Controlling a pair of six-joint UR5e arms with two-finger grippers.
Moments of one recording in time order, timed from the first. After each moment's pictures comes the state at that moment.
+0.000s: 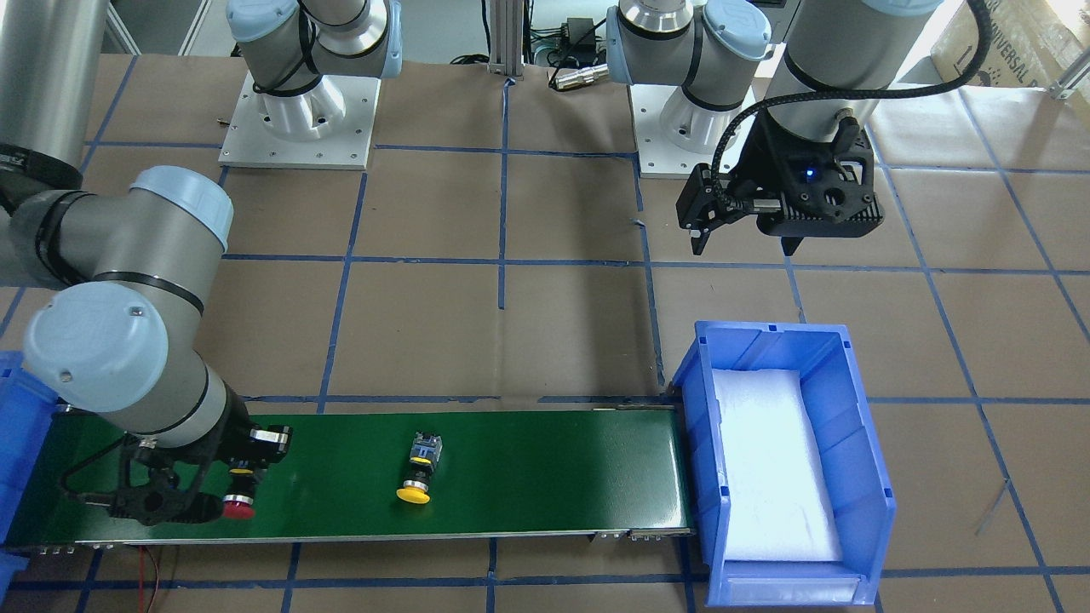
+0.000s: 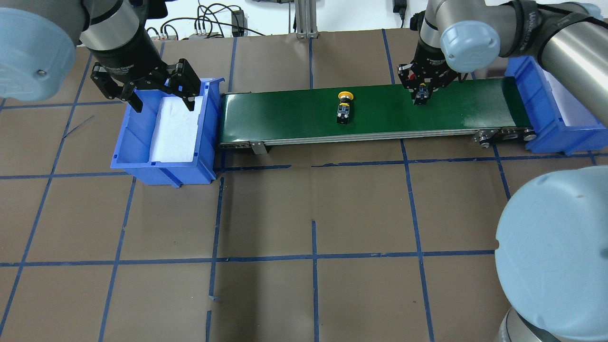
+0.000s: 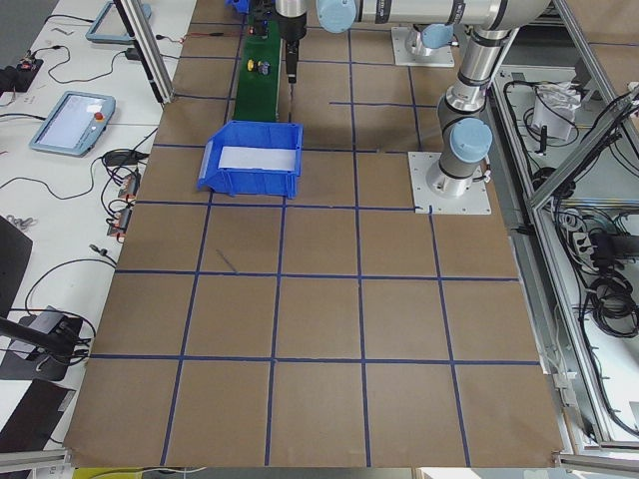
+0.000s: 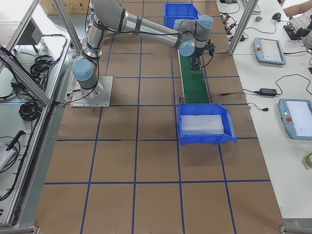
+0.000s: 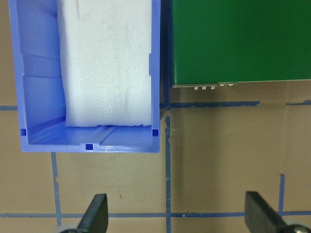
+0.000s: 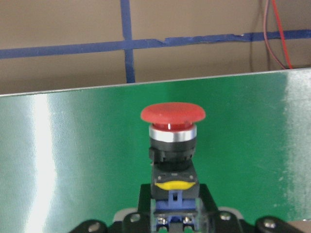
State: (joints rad) left arm -1.58 -1.62 -1.53 -1.53 1.60 0.00; right arm 1.53 -1.07 1.37 -1.87 -1.63 0.02
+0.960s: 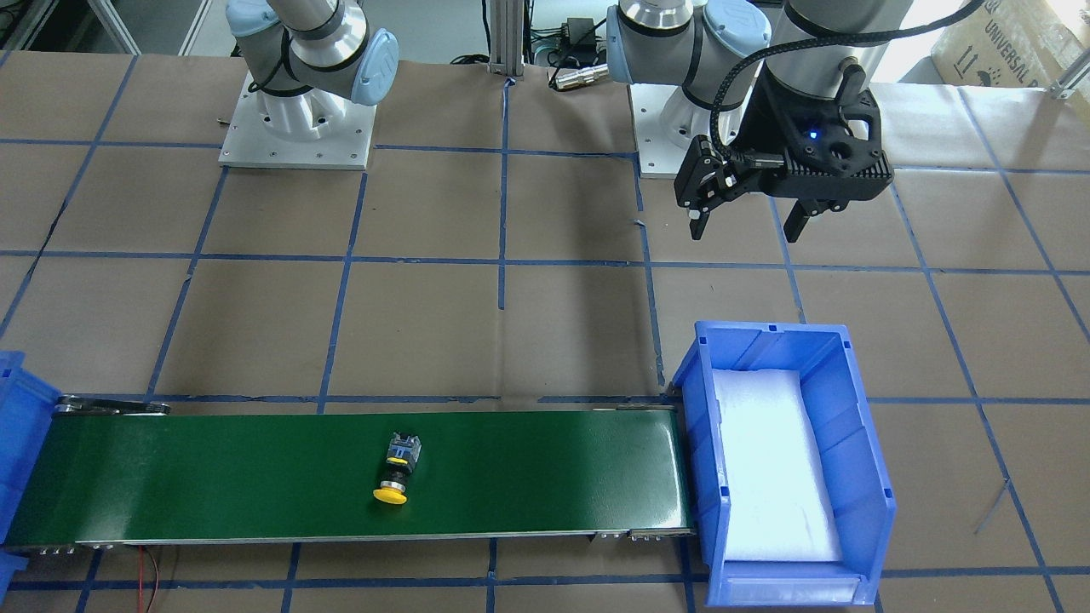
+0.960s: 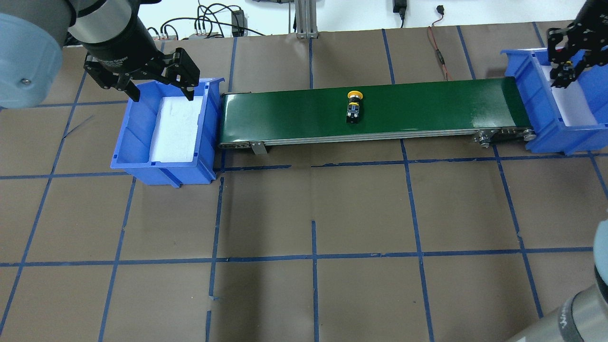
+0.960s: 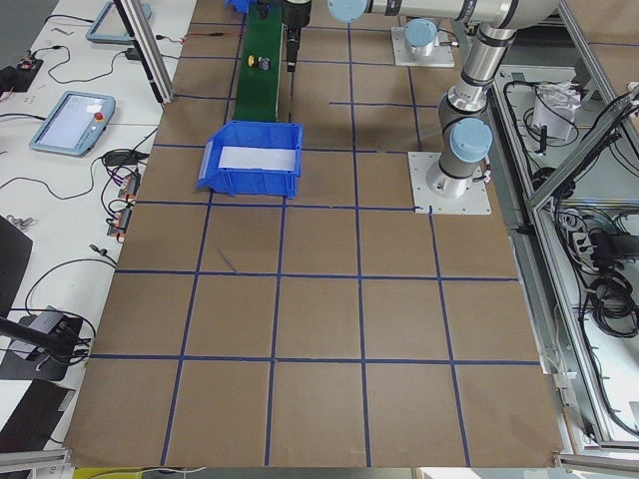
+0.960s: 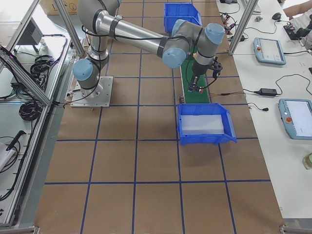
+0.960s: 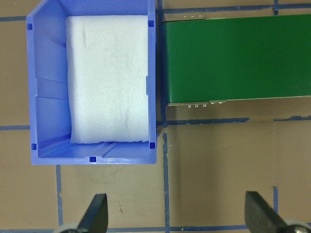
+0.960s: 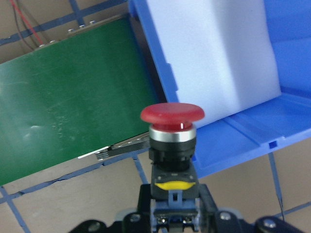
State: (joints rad) left arm -1.59 -1.58 -1.53 -1.50 1.58 0.01; right arm 1.11 -1.20 1.28 -1.58 -1.66 -0.10
